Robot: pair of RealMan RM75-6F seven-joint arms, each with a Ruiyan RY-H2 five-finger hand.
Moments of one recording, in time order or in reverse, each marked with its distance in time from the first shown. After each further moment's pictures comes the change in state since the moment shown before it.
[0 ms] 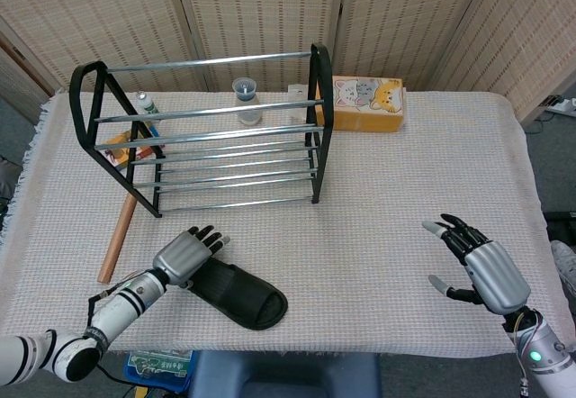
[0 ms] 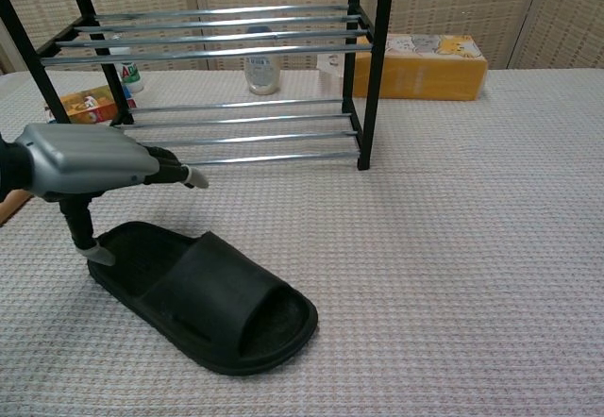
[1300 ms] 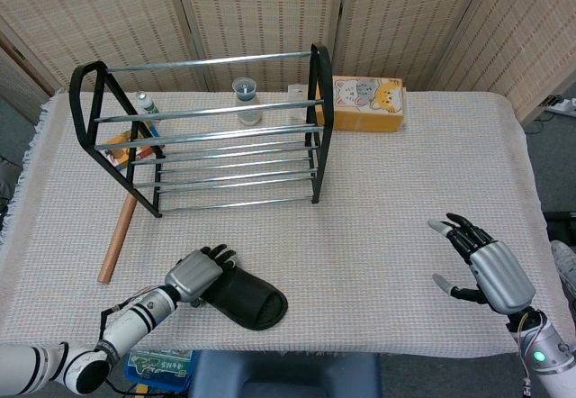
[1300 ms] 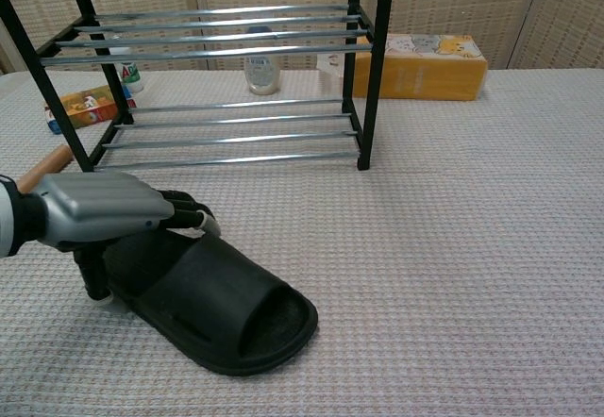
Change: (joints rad) left arm 0.055 -0.091 -0.018 -0.004 0.028 -0.017 -0.048; right arm -0.009 0.000 0.001 0.011 0.014 0.006 0.012
